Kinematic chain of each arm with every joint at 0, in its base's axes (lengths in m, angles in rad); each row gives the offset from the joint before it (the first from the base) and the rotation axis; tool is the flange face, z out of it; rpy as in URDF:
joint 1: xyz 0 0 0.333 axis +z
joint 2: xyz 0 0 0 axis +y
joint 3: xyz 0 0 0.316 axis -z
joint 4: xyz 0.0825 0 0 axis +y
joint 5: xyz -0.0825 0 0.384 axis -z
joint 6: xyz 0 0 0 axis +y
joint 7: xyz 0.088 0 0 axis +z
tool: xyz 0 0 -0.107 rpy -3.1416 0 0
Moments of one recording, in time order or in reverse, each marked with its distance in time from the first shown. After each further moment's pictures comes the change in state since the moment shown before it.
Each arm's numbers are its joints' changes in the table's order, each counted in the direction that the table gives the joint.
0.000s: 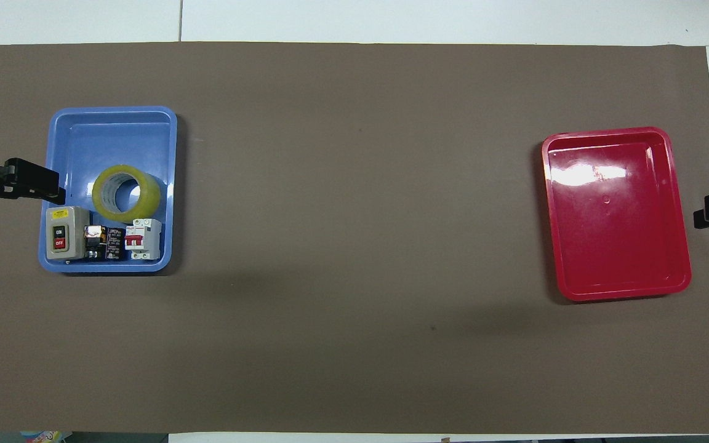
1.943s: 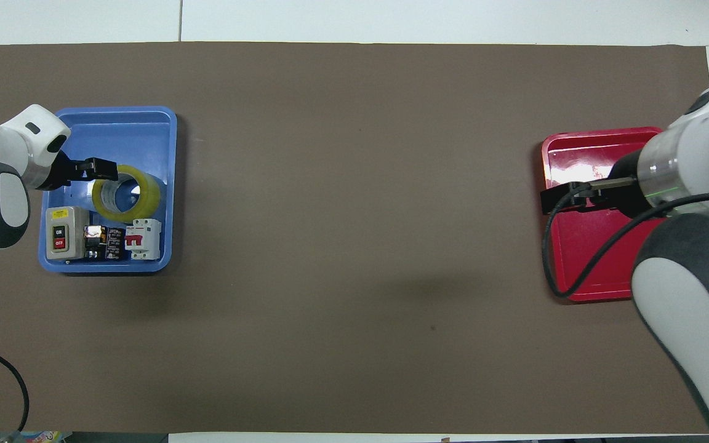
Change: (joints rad) left arm 0.109 0.297 -0.006 0.334 0.000 -0.799 -0.128; right arm 0.271 0.037 -0.042 0.140 -0.050 -0.283 -0.118
